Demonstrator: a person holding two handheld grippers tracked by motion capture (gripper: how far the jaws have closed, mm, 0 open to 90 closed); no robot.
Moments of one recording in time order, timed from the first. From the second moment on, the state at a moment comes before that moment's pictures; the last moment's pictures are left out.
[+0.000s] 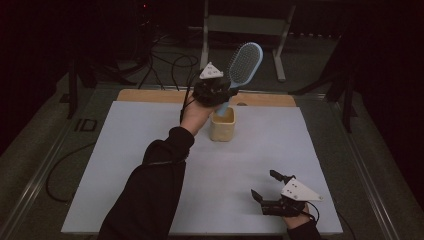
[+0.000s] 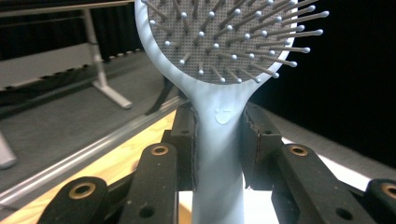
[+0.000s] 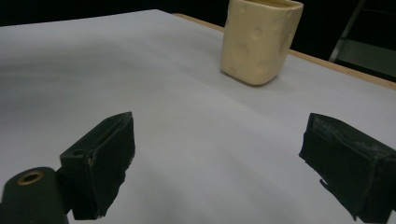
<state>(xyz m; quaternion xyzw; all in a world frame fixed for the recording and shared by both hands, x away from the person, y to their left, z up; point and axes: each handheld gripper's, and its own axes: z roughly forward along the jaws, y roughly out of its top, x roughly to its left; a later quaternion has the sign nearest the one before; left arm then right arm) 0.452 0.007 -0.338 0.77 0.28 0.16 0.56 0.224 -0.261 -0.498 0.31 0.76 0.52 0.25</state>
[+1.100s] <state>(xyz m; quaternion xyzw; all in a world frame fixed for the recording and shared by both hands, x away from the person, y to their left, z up) 0.486 0.008 -0.394 0.74 0.28 0.17 0.59 0.225 -0.263 -0.500 0.31 0.76 0.52 0.25</state>
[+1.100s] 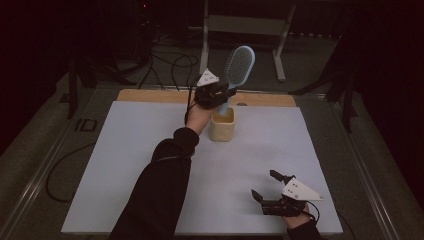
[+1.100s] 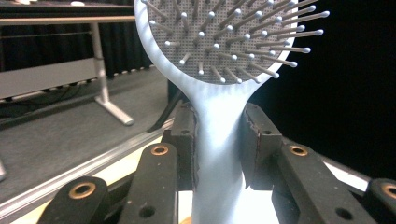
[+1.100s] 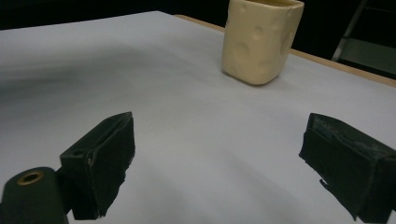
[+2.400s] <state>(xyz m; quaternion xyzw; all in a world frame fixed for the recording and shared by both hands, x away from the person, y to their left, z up) 0.479 0.010 -0.447 0.76 0.27 0.17 0.57 0.224 -0.263 -0.500 0.31 0.76 0.52 0.25</state>
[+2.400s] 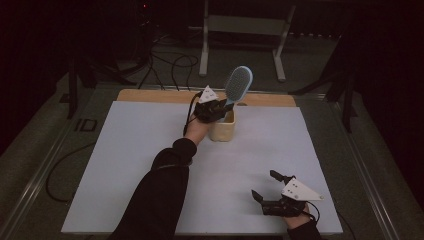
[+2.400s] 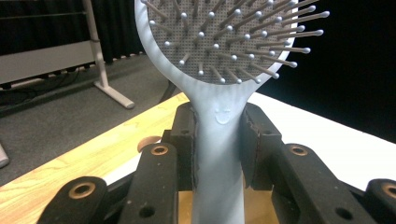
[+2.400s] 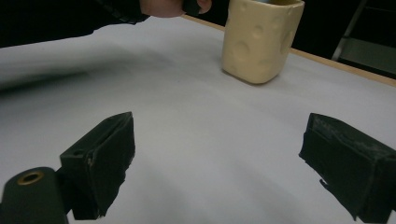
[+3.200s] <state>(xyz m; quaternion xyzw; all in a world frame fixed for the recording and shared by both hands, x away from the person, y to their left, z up) 0.488 0.017 -0.449 0.79 0.26 0.08 0.55 0.225 -0.262 -0.500 0.31 0.76 0.52 0.25</state>
